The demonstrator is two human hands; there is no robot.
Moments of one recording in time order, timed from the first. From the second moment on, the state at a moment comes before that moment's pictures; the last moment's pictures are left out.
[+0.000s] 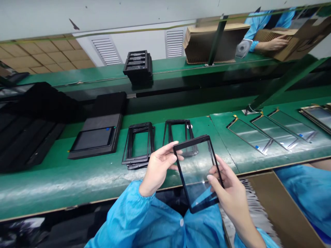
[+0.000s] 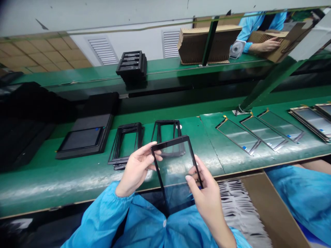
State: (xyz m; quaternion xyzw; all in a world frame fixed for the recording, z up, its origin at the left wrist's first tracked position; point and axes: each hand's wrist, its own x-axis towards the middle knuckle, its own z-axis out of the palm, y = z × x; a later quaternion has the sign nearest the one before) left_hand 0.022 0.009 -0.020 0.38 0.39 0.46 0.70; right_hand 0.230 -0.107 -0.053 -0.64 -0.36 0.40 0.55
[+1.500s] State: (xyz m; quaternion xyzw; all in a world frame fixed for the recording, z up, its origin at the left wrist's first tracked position) left_hand 0.015 0.000 0.018 0.75 0.33 0.09 0.57; right_hand 0.241 -0.069 -0.017 -0.46 -0.44 0.63 0.43
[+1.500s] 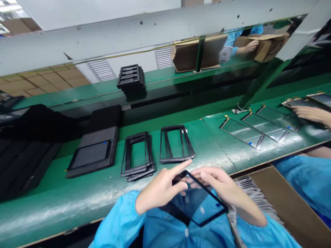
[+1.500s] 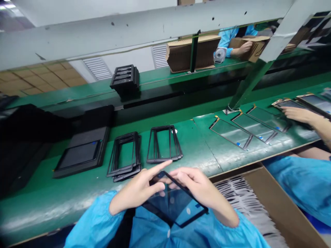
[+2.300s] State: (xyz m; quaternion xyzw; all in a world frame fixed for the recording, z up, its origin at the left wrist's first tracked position) left_hand -0.005 -0.020 -0.010 0.48 0.47 0.37 0.64; right_hand 0.255 -0.089 -0.023 -0.59 -0.31 0.47 0.58
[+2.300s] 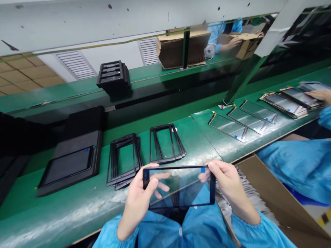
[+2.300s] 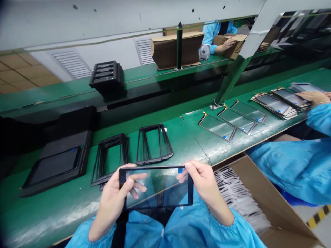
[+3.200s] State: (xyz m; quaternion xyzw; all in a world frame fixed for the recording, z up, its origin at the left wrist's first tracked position) left_hand 0.025 0.010 0.015 0.89 0.29 0.23 0.26; right_hand 0.238 -0.097 -0.019 -0.60 -0.40 0.44 0.53
